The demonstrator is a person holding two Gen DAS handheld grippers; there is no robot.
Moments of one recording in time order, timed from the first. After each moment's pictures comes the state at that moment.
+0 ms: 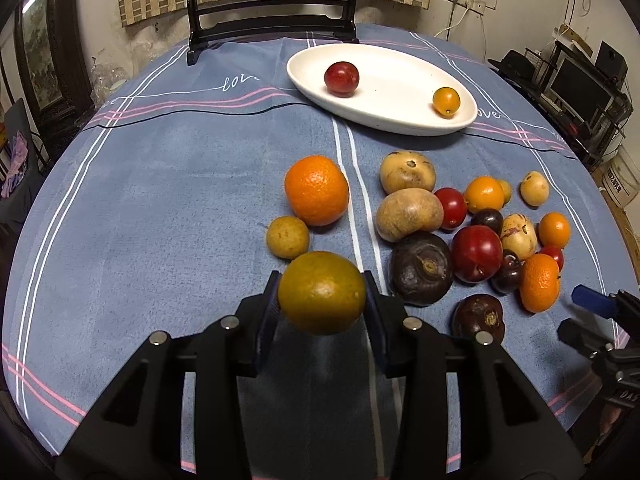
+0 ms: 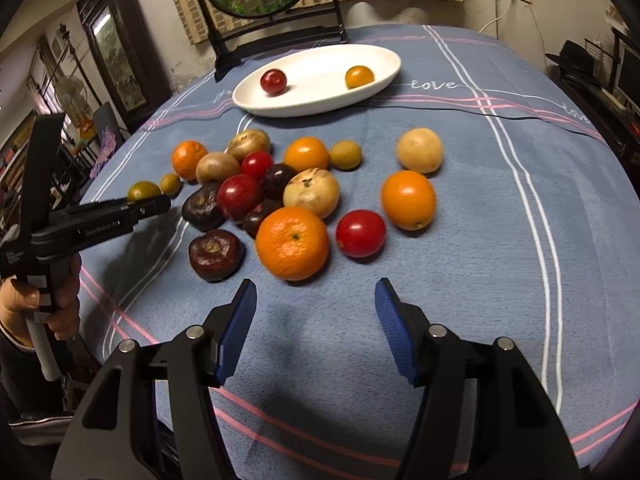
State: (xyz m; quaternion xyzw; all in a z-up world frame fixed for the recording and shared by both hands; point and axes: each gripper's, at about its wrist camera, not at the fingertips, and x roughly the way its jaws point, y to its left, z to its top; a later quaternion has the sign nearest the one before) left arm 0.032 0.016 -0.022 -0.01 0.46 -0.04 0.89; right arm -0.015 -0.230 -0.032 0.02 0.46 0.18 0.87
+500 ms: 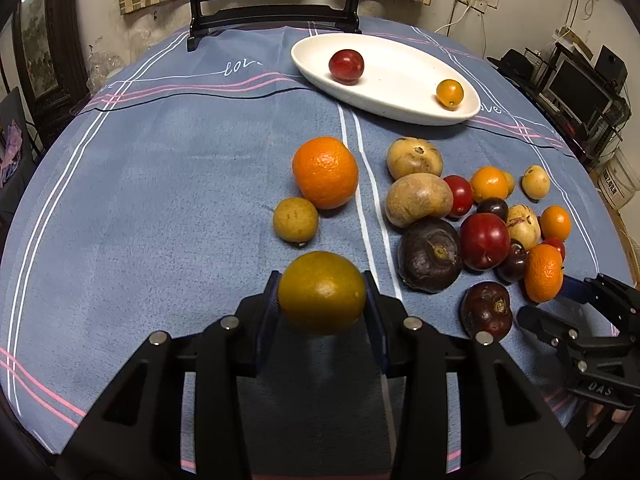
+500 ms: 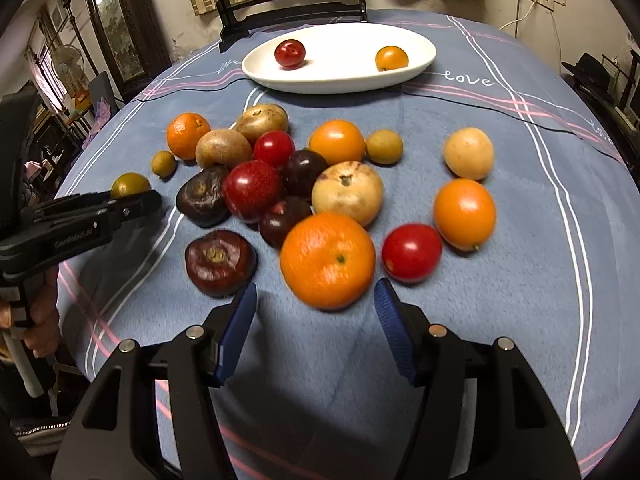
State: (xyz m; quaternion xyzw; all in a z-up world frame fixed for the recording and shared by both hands) left arm 0.031 0.025 -0.032 -0.03 0.47 -0.04 0.88; right arm 0.010 -0.195 -0.045 -0.01 0.48 0.17 0.86
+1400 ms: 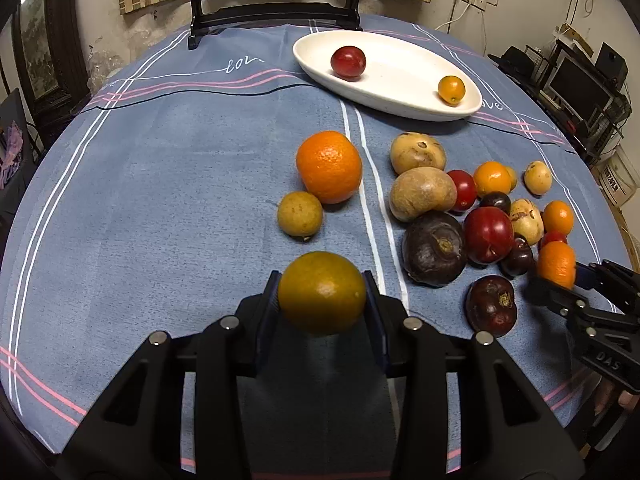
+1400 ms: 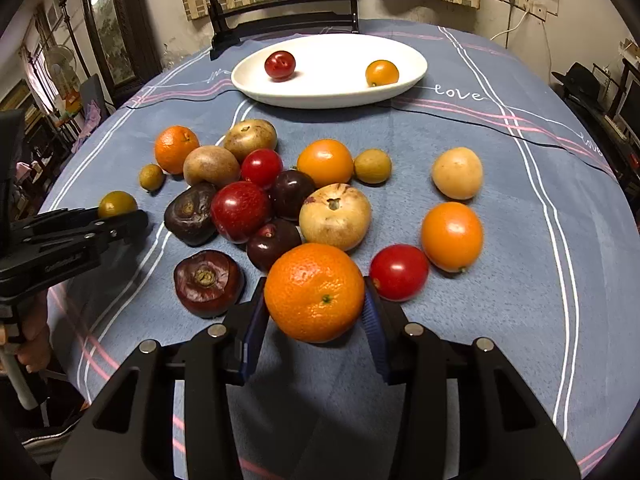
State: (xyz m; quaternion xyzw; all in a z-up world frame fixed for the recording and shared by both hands) left arm 0.029 0.026 -0.033 -0.02 0.47 -0.04 0.88; right arm 0.009 -0.198 -0.038 -0.02 0.46 0.16 0.87
